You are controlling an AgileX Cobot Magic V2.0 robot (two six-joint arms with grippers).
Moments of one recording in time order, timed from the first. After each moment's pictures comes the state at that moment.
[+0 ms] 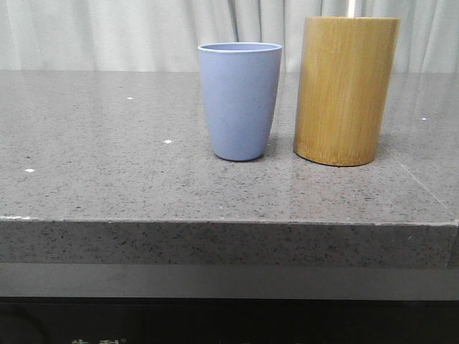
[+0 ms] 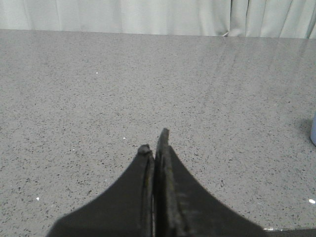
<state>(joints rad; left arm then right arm) -0.10 0.20 -0.44 -0.08 0.53 0.03 0.11 0.65 -0.65 0.11 0.29 0.01</state>
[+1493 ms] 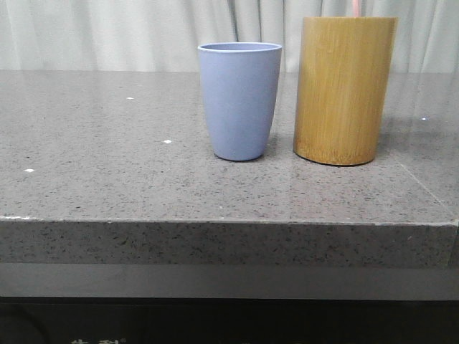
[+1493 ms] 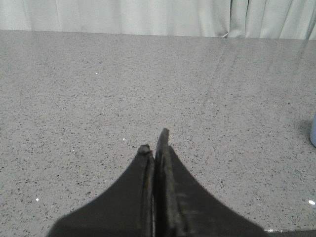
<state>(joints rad) -0.10 0.20 -0.44 -0.08 0.53 0.03 0.31 1.46 -1.21 0.16 0.14 0.01</state>
